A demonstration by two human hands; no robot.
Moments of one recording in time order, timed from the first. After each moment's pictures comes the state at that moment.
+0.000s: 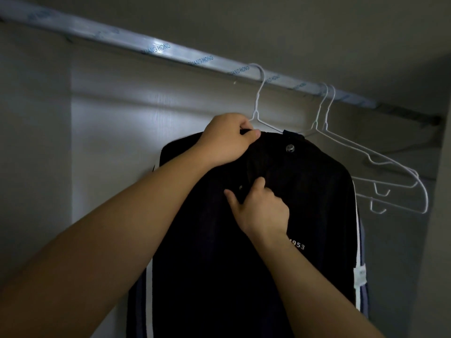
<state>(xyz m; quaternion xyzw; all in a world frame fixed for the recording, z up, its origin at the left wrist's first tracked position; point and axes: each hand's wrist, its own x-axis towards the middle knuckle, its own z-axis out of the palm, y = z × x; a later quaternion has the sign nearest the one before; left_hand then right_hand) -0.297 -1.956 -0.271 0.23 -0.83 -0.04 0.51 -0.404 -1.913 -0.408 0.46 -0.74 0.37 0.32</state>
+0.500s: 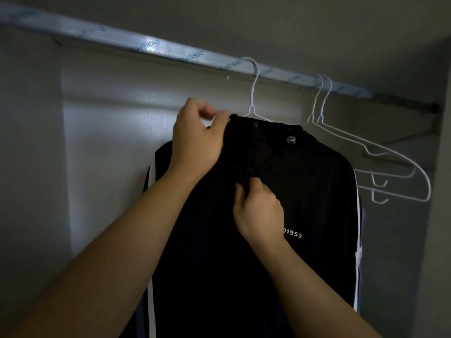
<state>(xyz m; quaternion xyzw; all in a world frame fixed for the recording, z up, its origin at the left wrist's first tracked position) -0.272 -1.947 -0.298 0.18 -0.66 -0.13 0.72 -0.392 -1.906 -0.416 0.50 -0.66 0.49 0.28</state>
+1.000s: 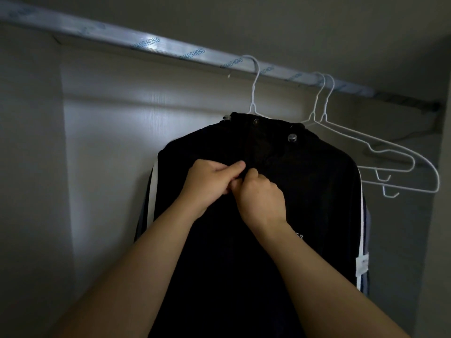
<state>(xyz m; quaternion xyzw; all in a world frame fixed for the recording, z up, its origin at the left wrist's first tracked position) -0.285 -1.964 -0.365 0.23 -0.72 -0.38 0.53 -0.401 -1.911 -0.395 0.54 -0.67 0.39 0.31</state>
